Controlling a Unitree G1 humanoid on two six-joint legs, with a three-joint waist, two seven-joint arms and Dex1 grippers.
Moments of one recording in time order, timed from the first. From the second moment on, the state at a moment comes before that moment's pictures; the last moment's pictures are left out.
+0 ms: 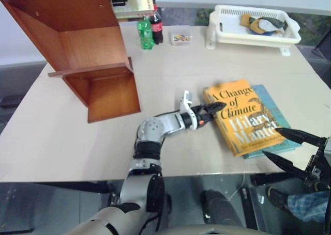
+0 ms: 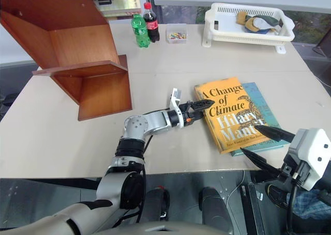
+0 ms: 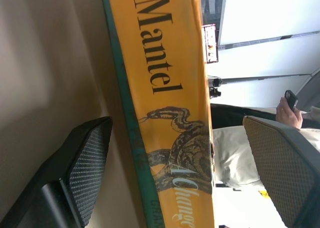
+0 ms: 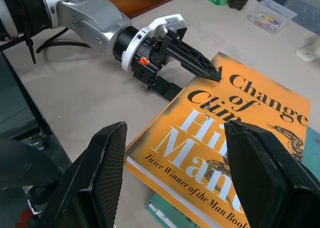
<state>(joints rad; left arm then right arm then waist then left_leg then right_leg) -0.74 -0.12 0.27 0.45 -0.94 1.13 -0.18 0.49 -0.77 -0.72 -0.88 0.72 0.45 0.89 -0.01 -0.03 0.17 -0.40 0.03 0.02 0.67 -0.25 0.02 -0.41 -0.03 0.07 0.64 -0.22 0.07</state>
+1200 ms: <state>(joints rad) -0.70 -0.12 0.33 0.28 -1.07 1.27 -0.06 0.47 -0.78 -0.70 -0.88 0.71 0.45 0.87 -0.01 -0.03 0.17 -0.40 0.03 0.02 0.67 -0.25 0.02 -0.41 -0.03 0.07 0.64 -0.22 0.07</state>
